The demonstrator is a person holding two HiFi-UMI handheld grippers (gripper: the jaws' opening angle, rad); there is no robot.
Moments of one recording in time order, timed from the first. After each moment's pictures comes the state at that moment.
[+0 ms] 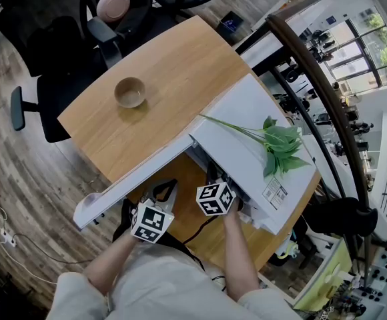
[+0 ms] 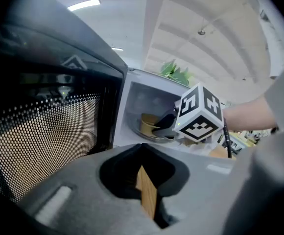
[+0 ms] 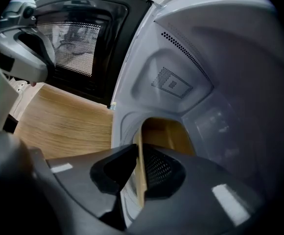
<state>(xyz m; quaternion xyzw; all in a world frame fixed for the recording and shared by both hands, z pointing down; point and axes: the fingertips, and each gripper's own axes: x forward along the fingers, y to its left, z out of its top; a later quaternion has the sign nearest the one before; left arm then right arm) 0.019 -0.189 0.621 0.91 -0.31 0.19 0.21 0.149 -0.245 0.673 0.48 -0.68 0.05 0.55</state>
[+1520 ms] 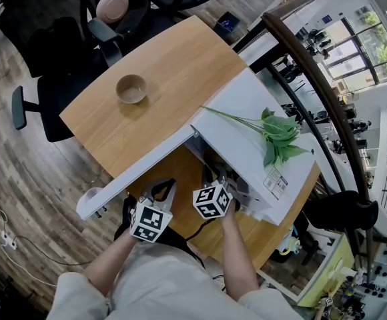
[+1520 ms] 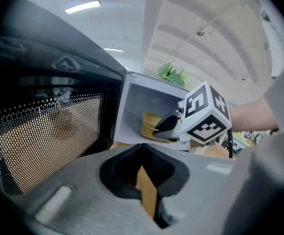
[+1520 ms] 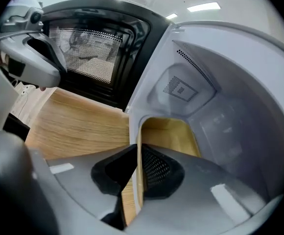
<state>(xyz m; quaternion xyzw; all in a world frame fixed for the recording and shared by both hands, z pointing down) 0.007 -0.168 0.620 0.91 -0.32 0.19 0.21 0.123 -0.212 0.671 0.47 -0.70 0.06 0.54</state>
